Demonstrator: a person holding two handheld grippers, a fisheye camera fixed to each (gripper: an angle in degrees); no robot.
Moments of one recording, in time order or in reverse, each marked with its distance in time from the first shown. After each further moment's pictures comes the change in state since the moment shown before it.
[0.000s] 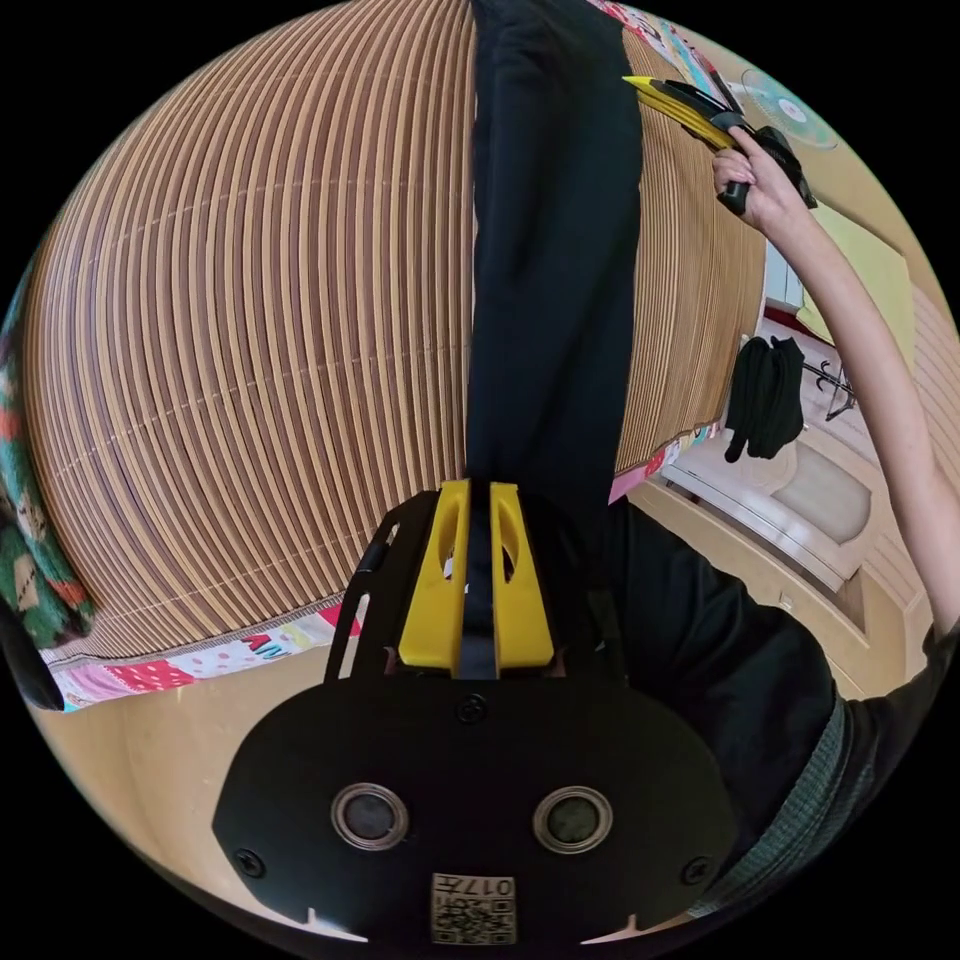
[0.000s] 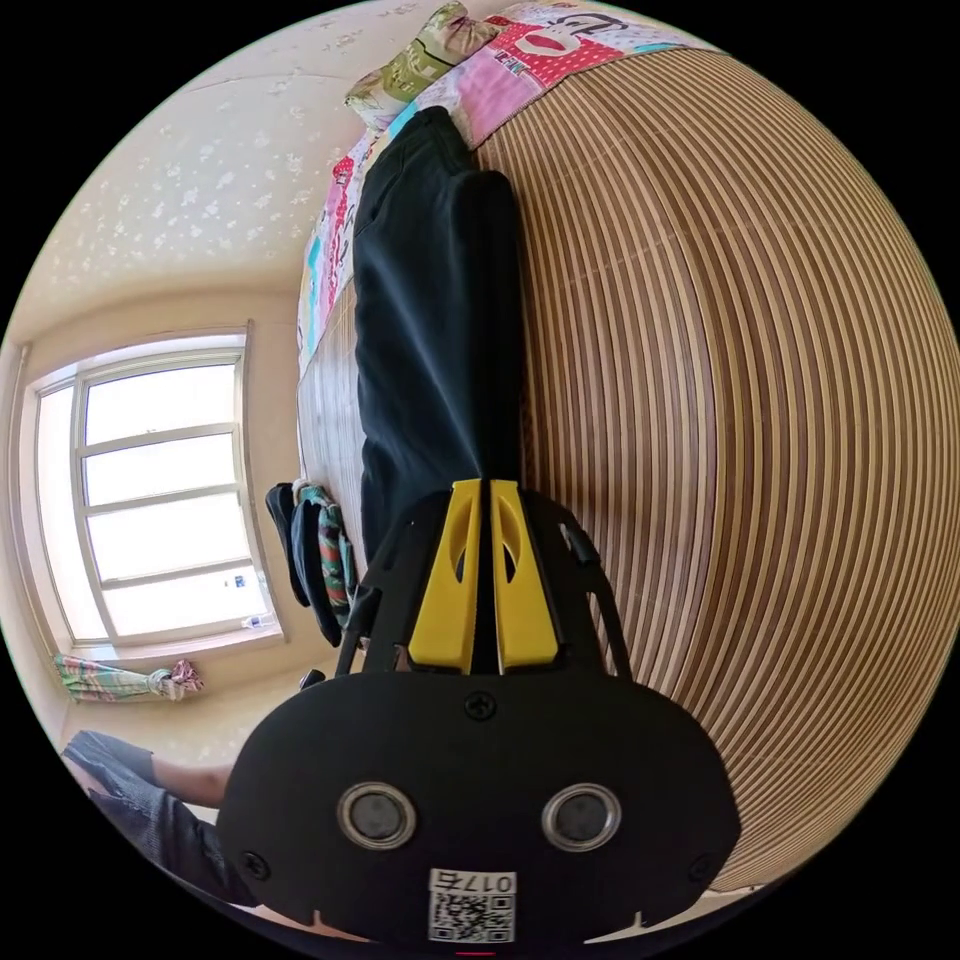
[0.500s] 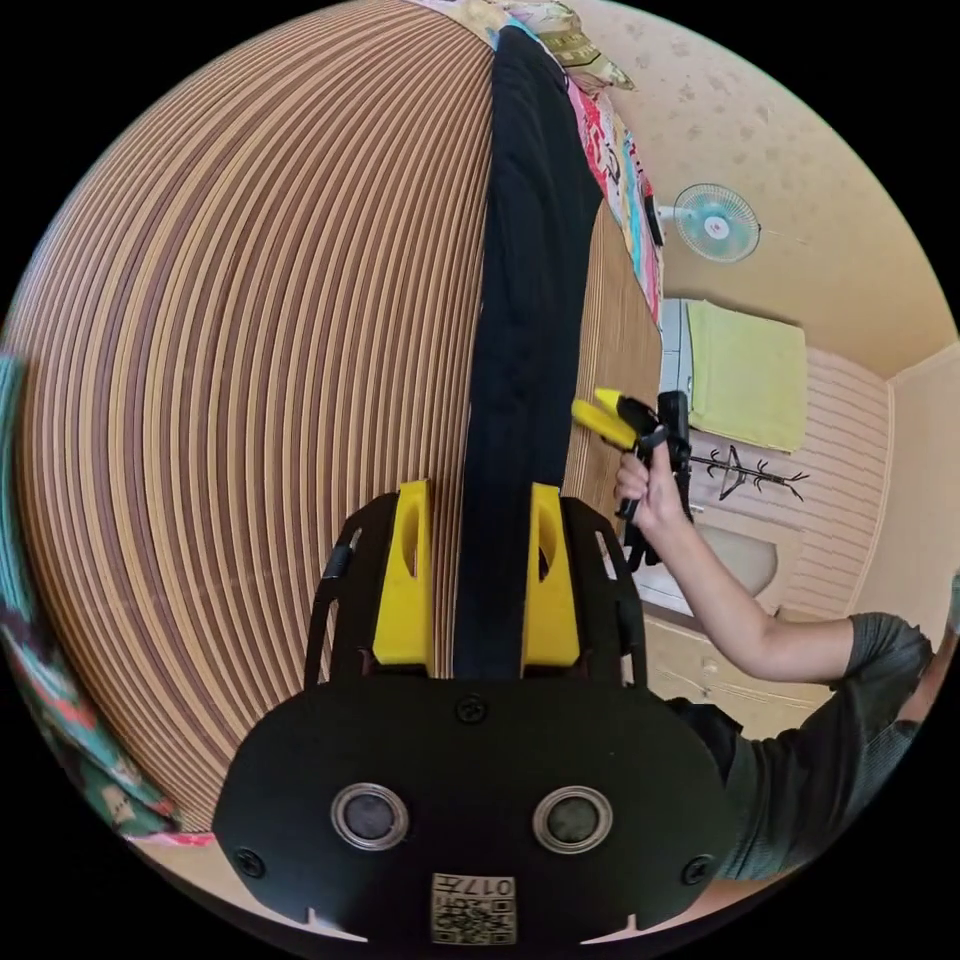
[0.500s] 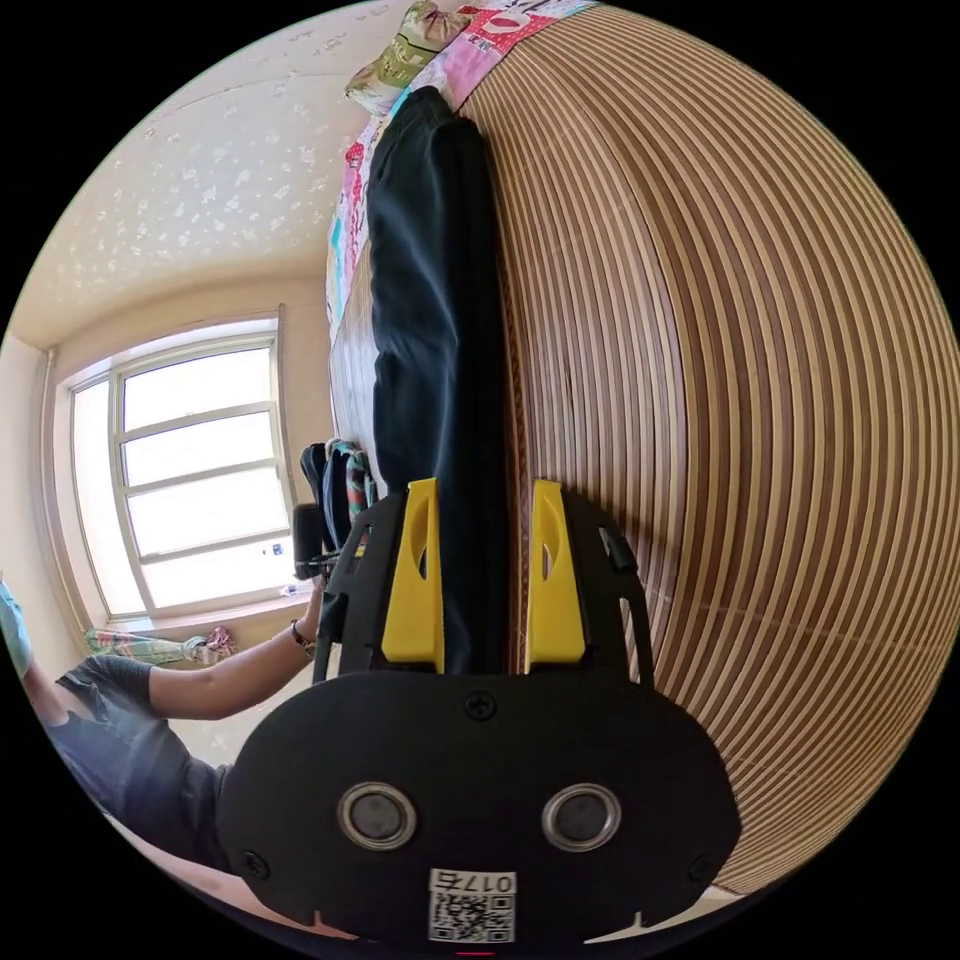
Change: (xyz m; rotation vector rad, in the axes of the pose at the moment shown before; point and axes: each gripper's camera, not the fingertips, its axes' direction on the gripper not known) left arm -0.047 -0.015 -0.069 0.399 0.328 0.033; right arm 0.016 0.099 0.033 -0.079 -0.183 0.002
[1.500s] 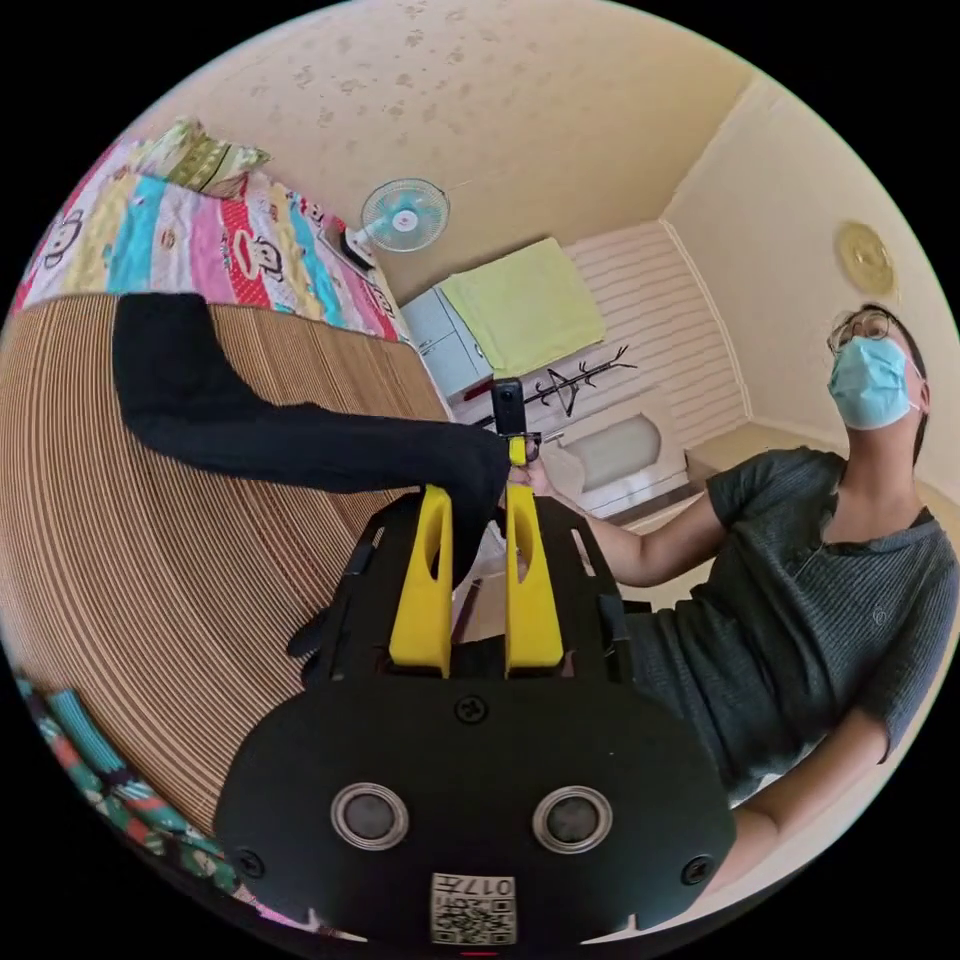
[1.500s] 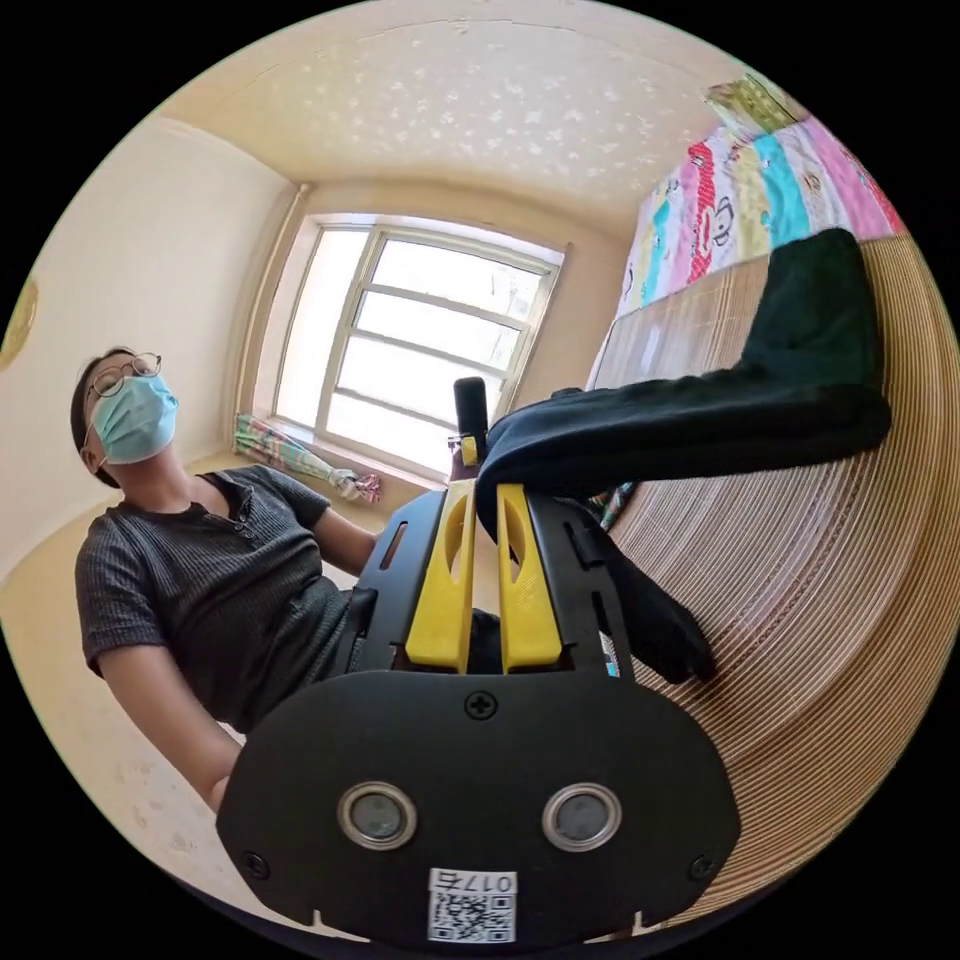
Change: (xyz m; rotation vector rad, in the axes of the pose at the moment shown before) left arm 0.233 0.316 -0.104 0.024 0.230 0.690; right arm -0.265 0.191 -0.028 -0.132 -0.422 -0.655
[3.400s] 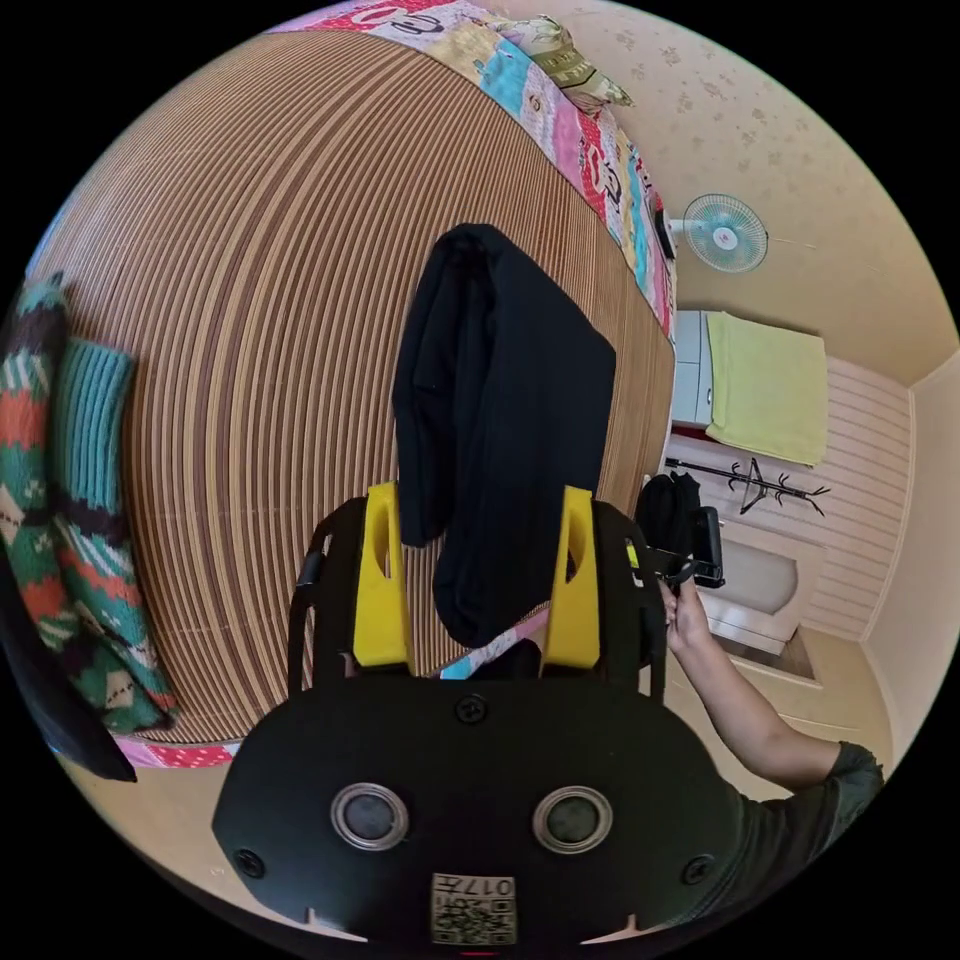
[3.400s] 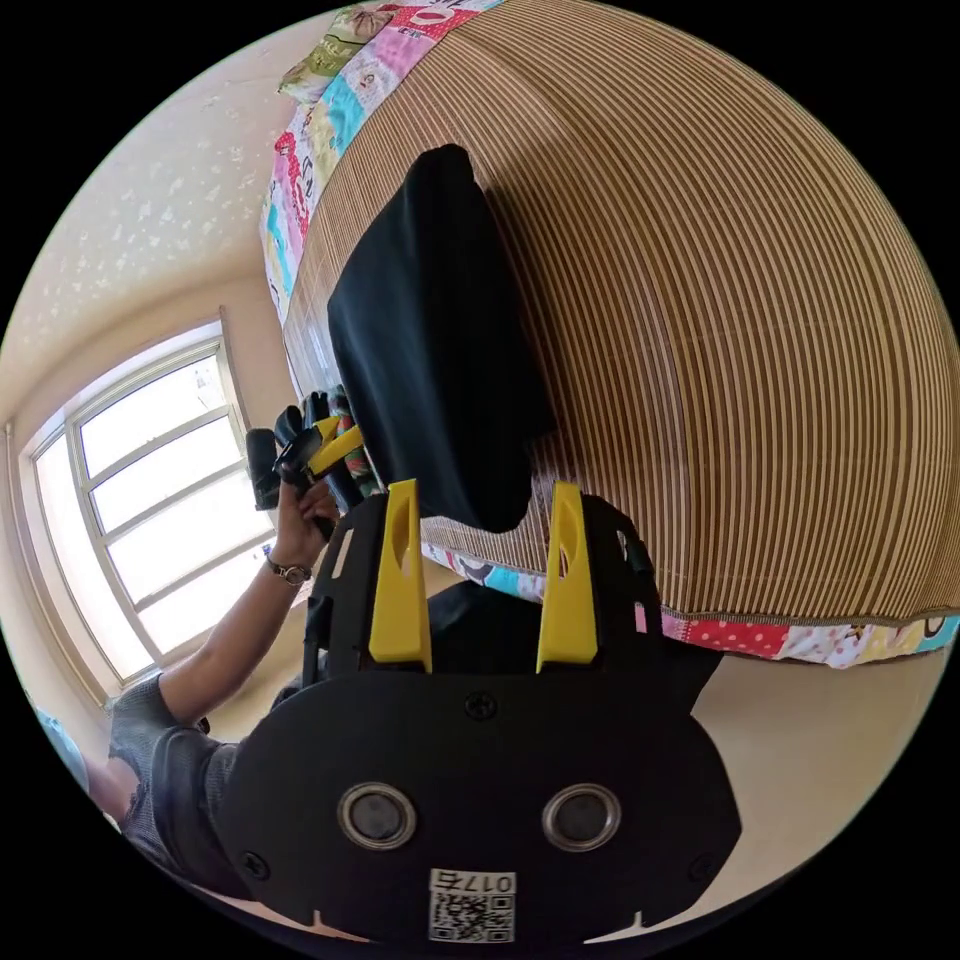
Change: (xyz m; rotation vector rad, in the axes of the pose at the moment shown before) left arm -0.260 -0.076 0.098 -0.082 -0.357 -0.701; right arm 0.150 0.030 0.174 0.096 0.543 0.885
